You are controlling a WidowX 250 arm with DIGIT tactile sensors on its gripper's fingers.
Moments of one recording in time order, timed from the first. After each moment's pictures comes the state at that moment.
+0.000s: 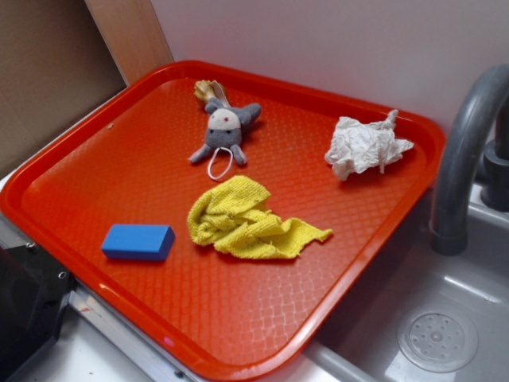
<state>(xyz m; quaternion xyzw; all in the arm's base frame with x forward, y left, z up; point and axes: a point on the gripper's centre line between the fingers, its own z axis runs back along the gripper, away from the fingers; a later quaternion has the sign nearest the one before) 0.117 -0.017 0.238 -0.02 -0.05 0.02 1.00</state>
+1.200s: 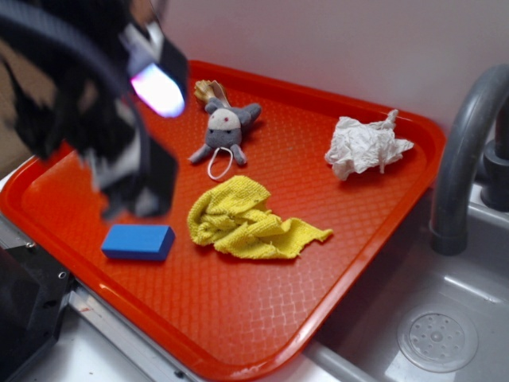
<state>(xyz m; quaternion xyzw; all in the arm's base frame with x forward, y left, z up) 0.147 -0.174 0.160 -0.07 -0.21 -0.45 0.86</state>
